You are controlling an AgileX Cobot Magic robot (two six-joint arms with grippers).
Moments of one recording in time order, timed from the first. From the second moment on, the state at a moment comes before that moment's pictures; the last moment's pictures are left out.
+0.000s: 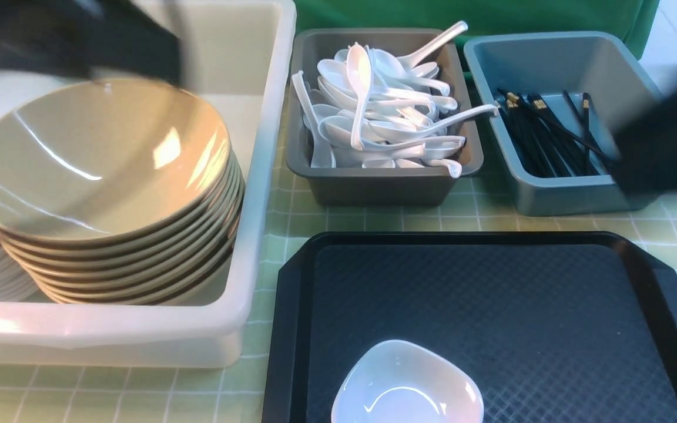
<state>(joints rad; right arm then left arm) 0.46 1.04 -1.40 0.40 1.17 -0.63 -0.18 1.23 -1.45 -0.48 1.25 0.34</state>
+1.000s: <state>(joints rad) 0.46 0.82 -1.14 0.40 1.16 -0.61 -0.61 2.05 -1.41 -0.42 1.18 0.30</state>
